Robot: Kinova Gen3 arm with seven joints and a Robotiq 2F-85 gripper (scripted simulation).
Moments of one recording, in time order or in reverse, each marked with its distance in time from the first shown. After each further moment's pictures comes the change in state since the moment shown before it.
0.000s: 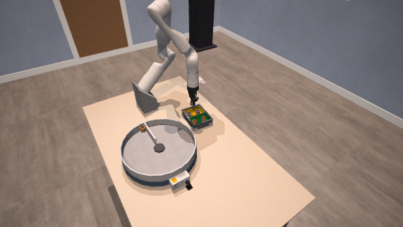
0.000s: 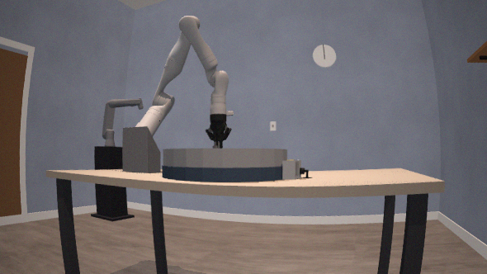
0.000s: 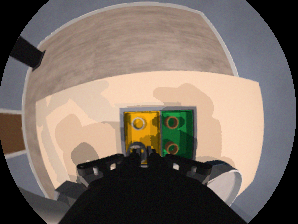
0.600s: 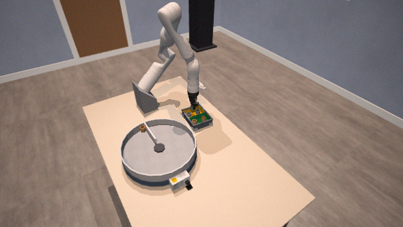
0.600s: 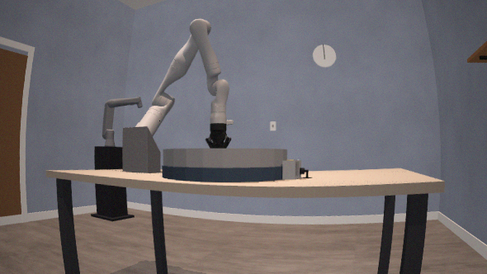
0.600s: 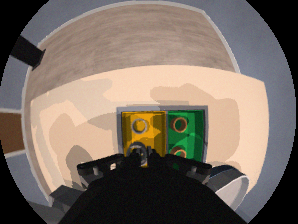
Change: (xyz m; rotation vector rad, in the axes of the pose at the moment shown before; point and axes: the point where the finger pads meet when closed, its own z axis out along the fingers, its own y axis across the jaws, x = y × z) arm 0.003 -0.003 0.042 0.009 -0.002 -0.006
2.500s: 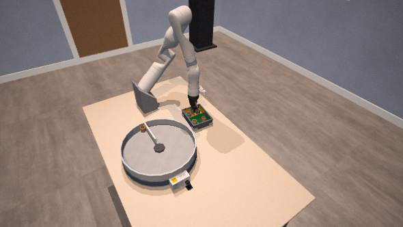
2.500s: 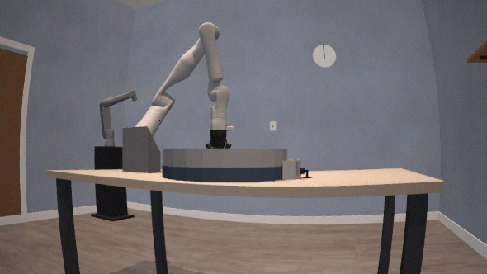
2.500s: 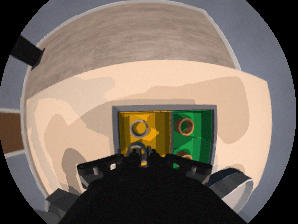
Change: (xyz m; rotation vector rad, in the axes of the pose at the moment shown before) arm 0.002 -0.001 0.028 0.001 -0.003 -0.001
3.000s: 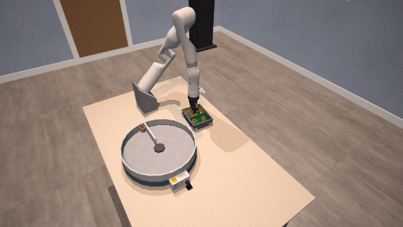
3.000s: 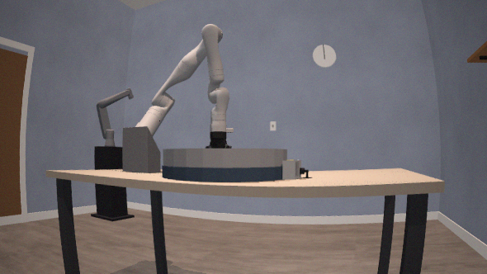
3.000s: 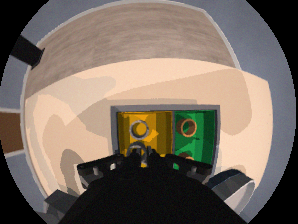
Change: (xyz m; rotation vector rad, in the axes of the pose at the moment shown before) arm 0.001 0.000 0.009 0.000 0.000 -0.001
